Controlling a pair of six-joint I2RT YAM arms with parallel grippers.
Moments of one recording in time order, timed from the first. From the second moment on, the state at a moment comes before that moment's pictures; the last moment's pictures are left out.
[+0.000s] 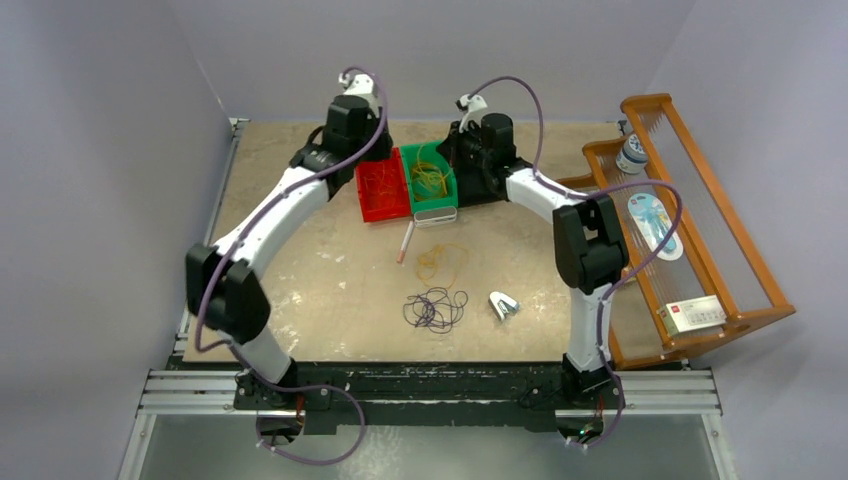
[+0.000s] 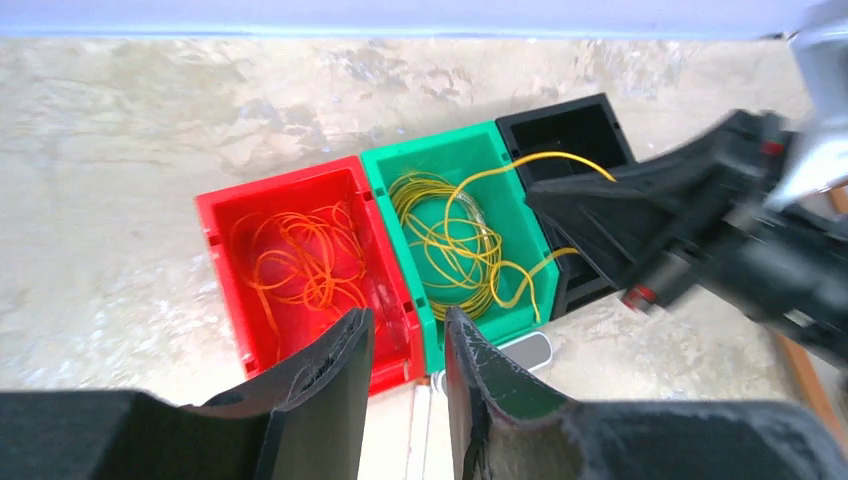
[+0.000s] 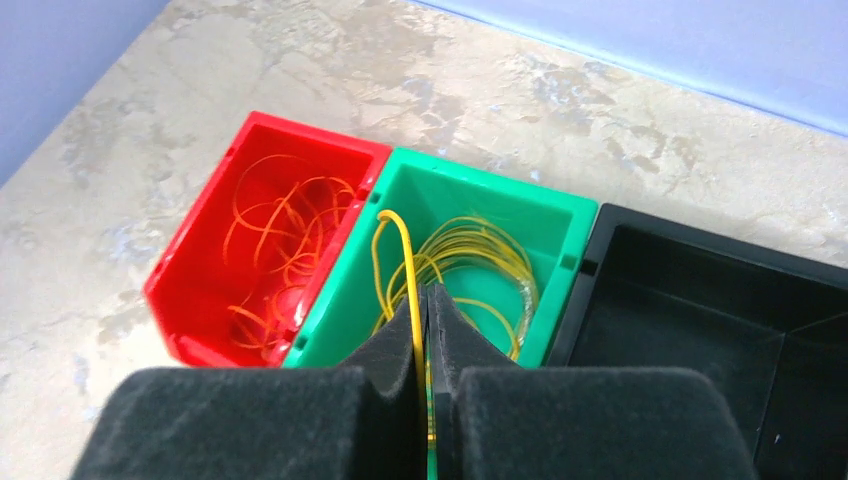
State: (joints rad) left arm -0.44 1.75 1.61 -0.33 -0.12 -0.33; right arm 0.37 2.04 1.50 0.25 -0.31 0.20
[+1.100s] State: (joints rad) left arm -0.43 1.53 1.41 -0.33 -0.25 -0.26; right arm 0.44 2.25 1.70 0.19 -0.17 0.04
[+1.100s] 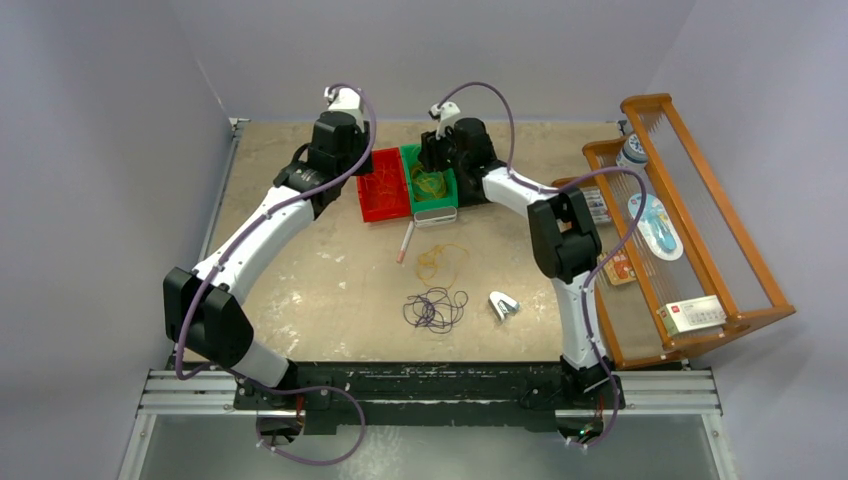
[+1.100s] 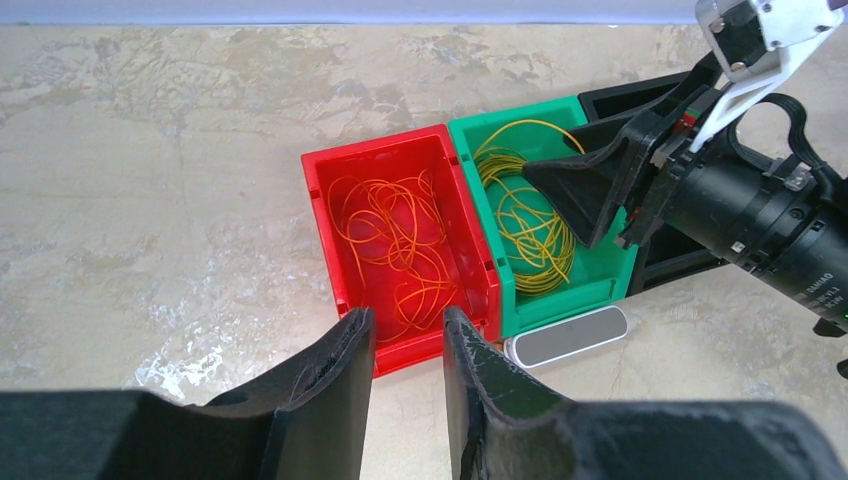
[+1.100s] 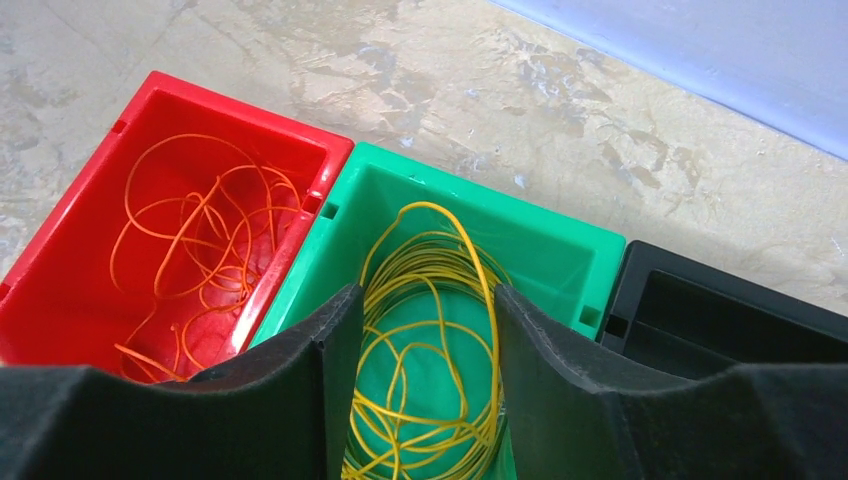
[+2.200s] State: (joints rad) left arm -0.42 1.53 1.40 -0.33 -0.24 -0.26; right arm 0.44 2.26 1.89 -0.09 -0.15 -0.02
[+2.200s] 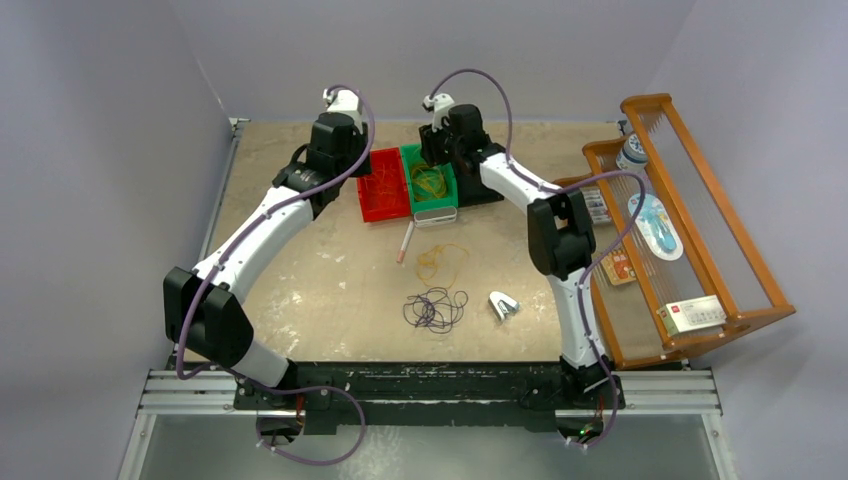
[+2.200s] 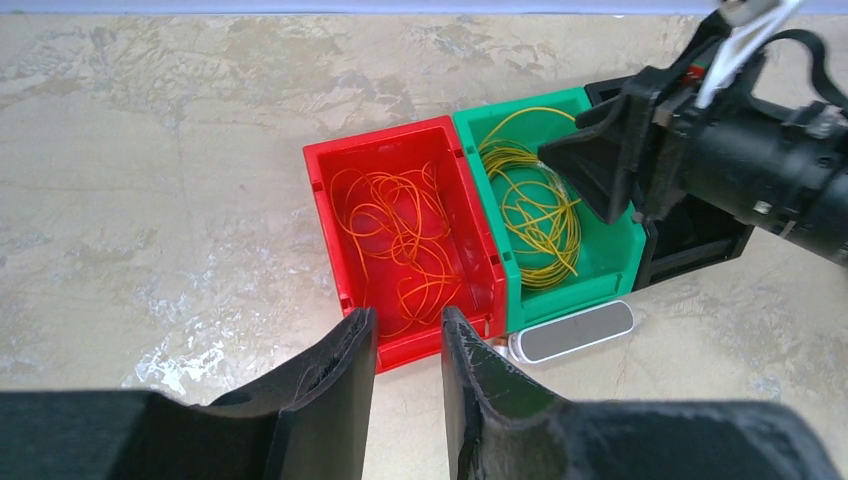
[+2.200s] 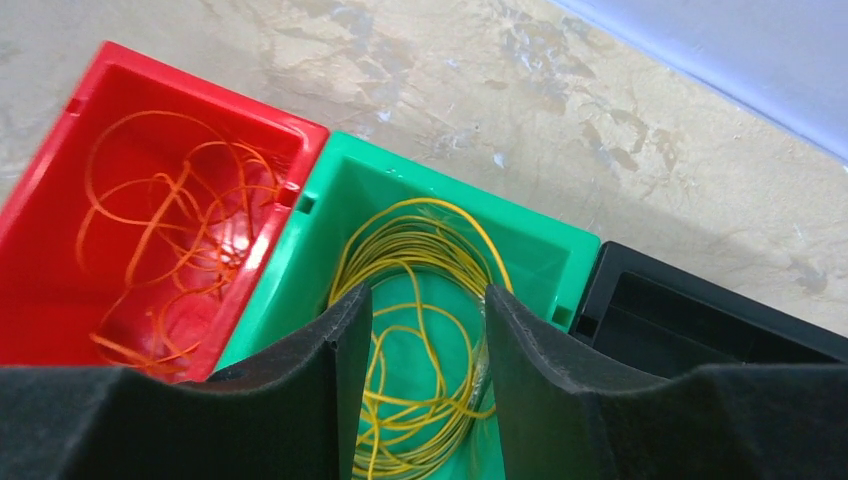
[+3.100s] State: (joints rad) left arm -0.42 1.53 1.39 -0.33 -0.23 -0.26; right arm 0.44 2.27 1.88 -0.07 -0.07 -0.09
